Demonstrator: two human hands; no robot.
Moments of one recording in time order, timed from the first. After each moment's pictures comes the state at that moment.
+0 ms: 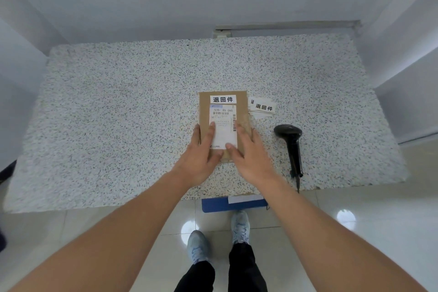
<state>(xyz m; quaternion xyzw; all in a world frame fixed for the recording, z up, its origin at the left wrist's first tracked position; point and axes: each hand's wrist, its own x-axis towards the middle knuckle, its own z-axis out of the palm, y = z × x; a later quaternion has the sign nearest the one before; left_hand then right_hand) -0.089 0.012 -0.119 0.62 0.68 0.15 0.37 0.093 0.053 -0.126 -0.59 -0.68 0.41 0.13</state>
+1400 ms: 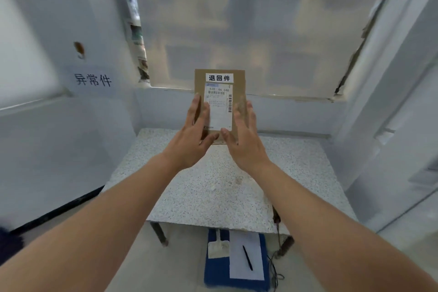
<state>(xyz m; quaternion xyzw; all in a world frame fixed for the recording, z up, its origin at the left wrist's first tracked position) -0.093 -0.106 0.236 0.70 0.64 0.31 0.01 0.086 -0.050 0.240 -0.40 -0.83 0.22 0.33</state>
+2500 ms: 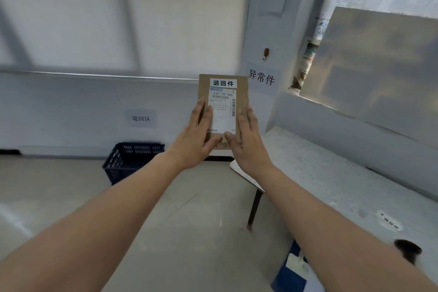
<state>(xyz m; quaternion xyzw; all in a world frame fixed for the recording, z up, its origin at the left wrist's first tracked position) -0.241 -0.578 0.284 0.44 0.84 0.32 -0.07 -0.147 -0.417 0.267 -0.06 -0.90 0.31 0.28</state>
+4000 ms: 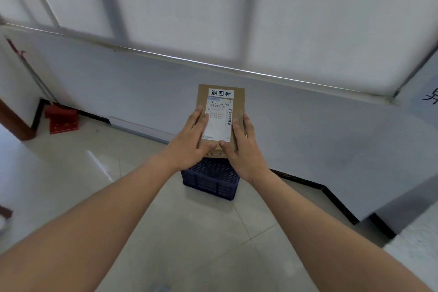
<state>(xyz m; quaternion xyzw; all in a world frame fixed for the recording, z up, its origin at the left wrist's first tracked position) -0.783 -0.850 0.185 0.27 0.92 0.30 -0.01 -0.733 -0.658 0.165 0.06 -0.91 0.39 0.12</state>
